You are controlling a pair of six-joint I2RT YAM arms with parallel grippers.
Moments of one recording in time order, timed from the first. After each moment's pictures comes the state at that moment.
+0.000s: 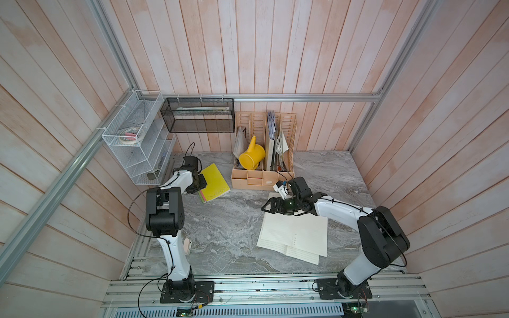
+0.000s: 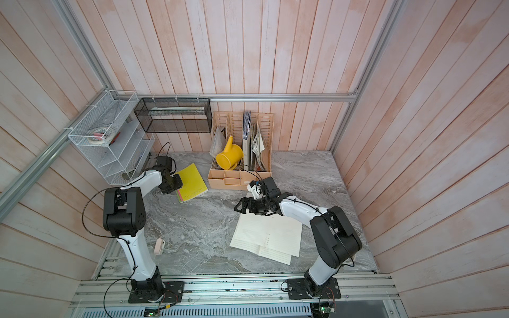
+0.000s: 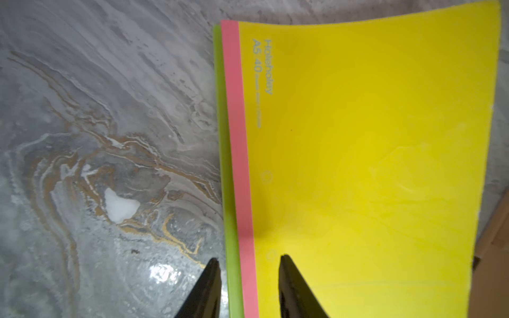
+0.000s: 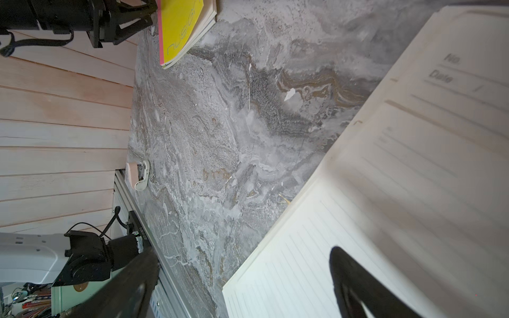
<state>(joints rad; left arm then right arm) 0.04 2.02 1.47 -0.61 -0.04 -0.40 0.55 1.64 0.96 -0.22 -0.60 0.51</state>
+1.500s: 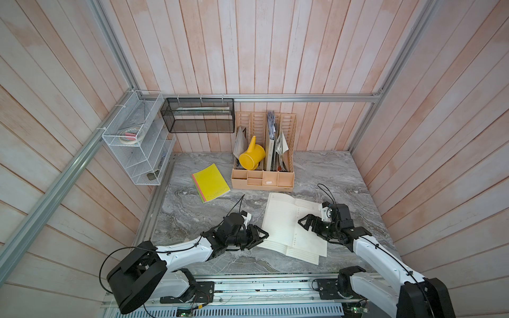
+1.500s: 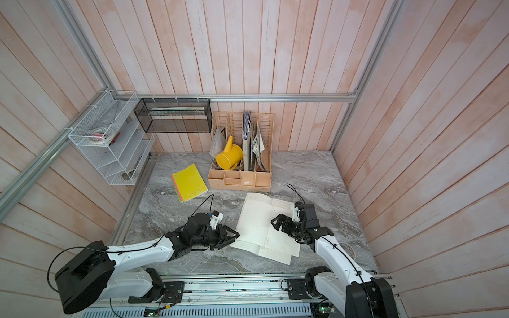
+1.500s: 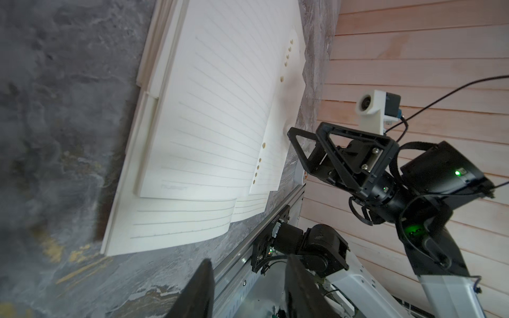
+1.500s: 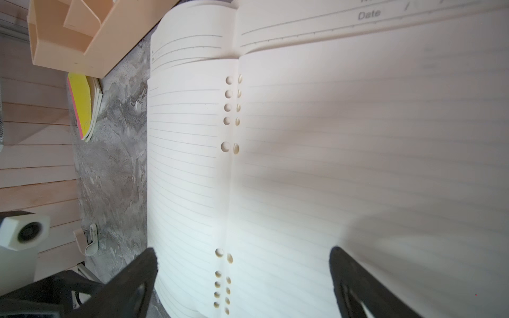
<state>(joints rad) -0.84 1.30 0.43 0.29 0.42 -1.33 0.21 0.98 0.40 -0.33 -0.40 0.64</state>
